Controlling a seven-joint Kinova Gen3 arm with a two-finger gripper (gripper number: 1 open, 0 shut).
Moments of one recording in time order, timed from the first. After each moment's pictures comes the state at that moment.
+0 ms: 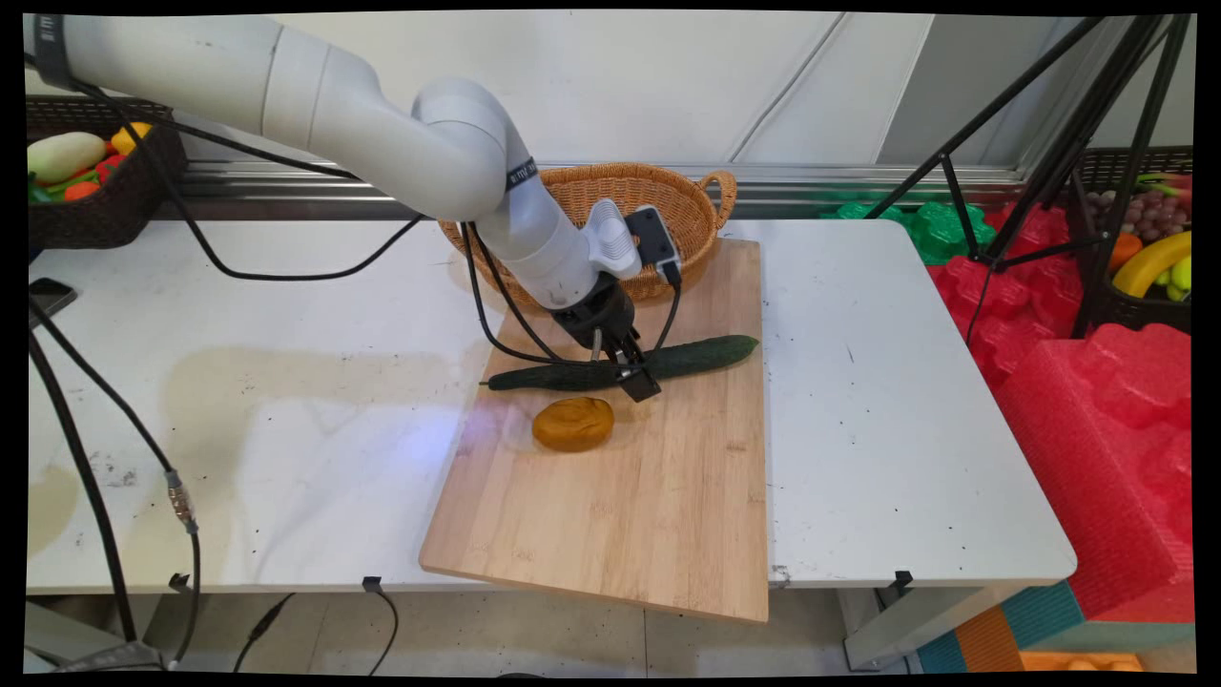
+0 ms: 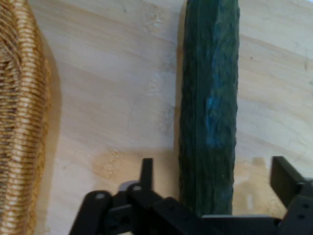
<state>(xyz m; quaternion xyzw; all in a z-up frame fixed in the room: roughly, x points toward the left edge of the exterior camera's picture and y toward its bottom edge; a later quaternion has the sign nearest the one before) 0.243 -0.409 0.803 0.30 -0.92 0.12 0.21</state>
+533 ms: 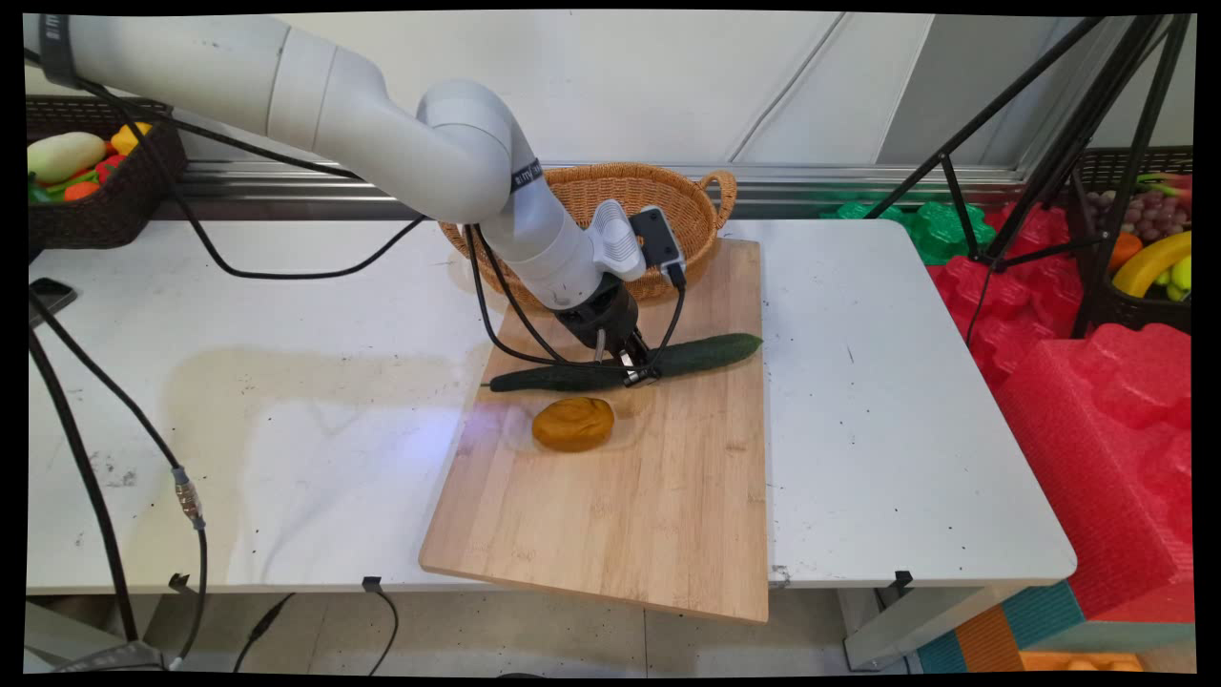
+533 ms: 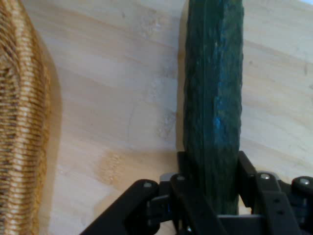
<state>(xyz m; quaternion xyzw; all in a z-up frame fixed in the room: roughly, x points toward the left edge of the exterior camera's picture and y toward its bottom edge) 0.239 -0.409 0.805 0.29 -0.93 0.13 0.21</state>
